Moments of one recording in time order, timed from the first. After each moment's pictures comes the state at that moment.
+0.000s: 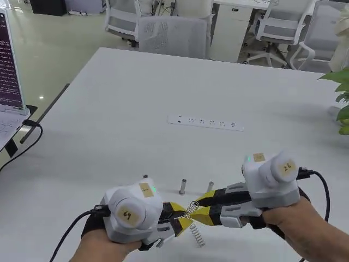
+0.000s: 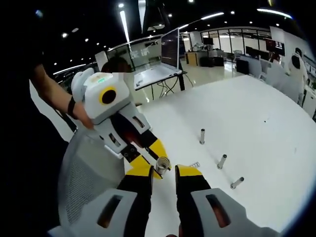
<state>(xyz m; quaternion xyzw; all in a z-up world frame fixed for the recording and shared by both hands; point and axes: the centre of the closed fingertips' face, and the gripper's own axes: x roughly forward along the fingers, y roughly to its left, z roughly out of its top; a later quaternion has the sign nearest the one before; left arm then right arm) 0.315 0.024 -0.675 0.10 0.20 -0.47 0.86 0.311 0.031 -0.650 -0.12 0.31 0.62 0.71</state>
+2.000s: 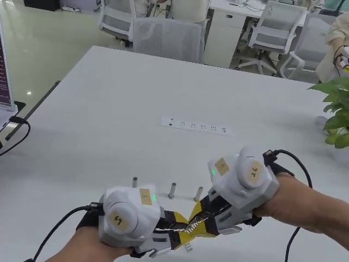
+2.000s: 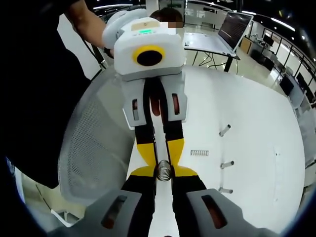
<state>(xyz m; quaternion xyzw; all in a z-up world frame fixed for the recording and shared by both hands) 0.289 -0.004 -0.667 0.12 0.17 -0.56 0.80 0.278 0.017 -0.662 -0.36 0.32 0.69 0.54</state>
